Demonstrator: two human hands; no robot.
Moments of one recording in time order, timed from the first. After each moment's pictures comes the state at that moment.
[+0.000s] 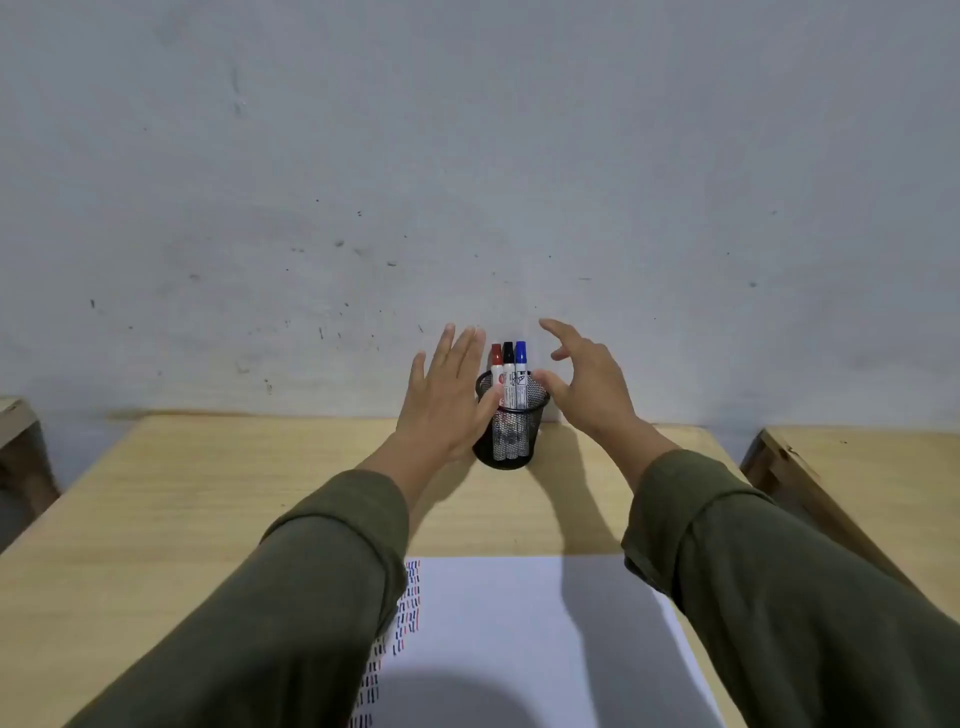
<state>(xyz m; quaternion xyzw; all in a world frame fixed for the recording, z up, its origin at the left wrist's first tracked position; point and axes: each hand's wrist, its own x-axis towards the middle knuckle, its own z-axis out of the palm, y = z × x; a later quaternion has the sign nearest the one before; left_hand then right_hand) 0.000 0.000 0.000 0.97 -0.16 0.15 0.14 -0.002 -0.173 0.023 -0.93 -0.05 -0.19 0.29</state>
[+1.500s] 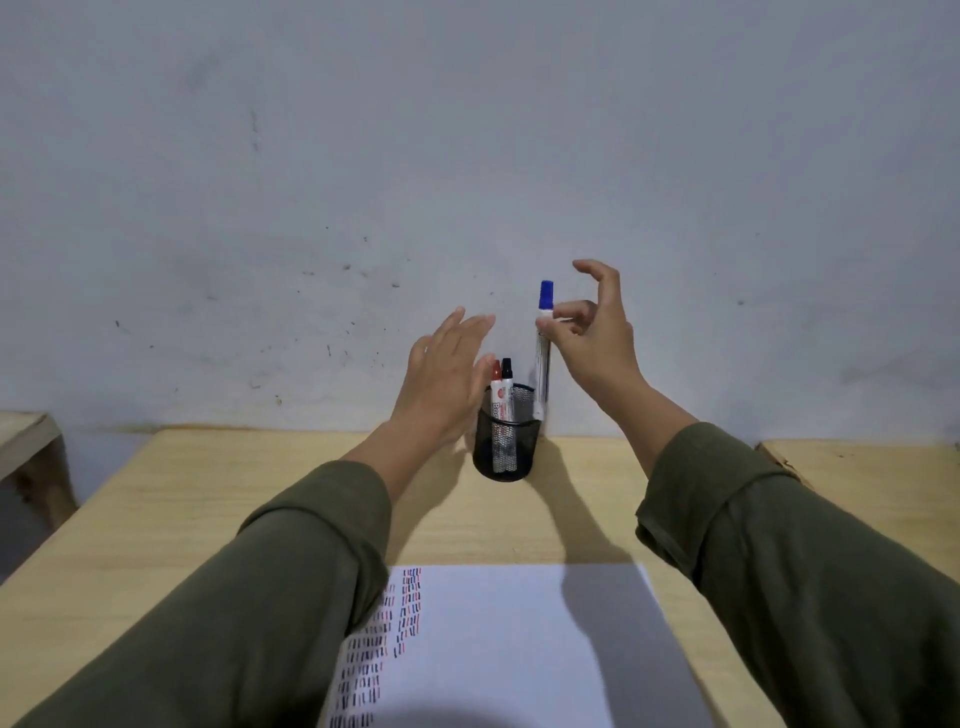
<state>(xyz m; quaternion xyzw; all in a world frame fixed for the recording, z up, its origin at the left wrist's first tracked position) -0.013 0.005 0.041 0.91 -0.20 0.25 0.26 -0.015 -0.165 0.085 -0.80 -0.06 -0.25 0.54</state>
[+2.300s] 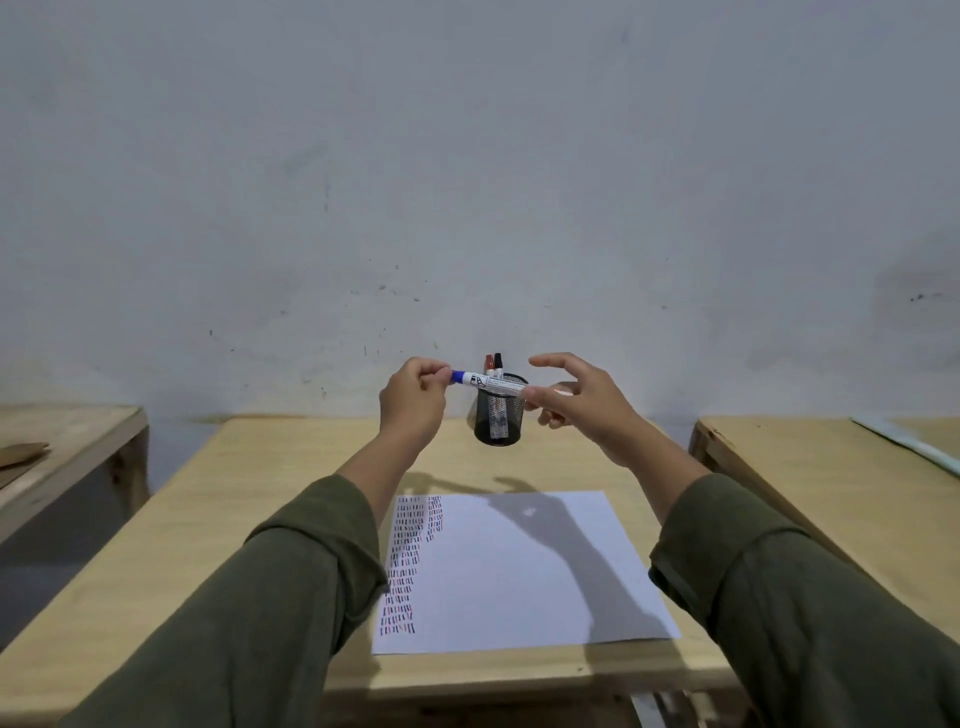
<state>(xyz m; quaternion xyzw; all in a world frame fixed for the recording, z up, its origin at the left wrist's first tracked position) -0.163 0.038 0.060 0.80 0.00 0.18 0.57 -0.199 -0.156 0.077 -0.80 -0.11 -0.07 0.59</state>
